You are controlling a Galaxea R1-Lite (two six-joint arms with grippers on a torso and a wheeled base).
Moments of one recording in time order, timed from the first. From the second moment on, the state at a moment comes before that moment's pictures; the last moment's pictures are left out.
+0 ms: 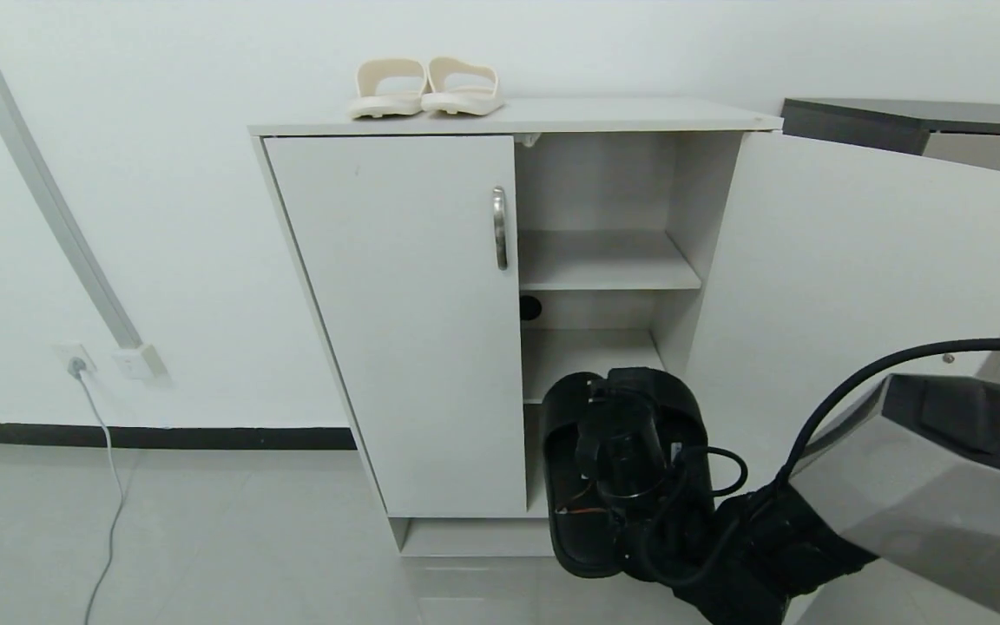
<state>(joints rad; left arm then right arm) 0.00 0.00 0.00 0.00 -0.12 0.06 0.85 2.20 -1.01 -0.86 -0.87 0.25</state>
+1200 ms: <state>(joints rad) 0.00 0.00 0.00 0.00 -0.11 0.04 0.75 2.31 -1.01 -0.97 -0.69 0.25</state>
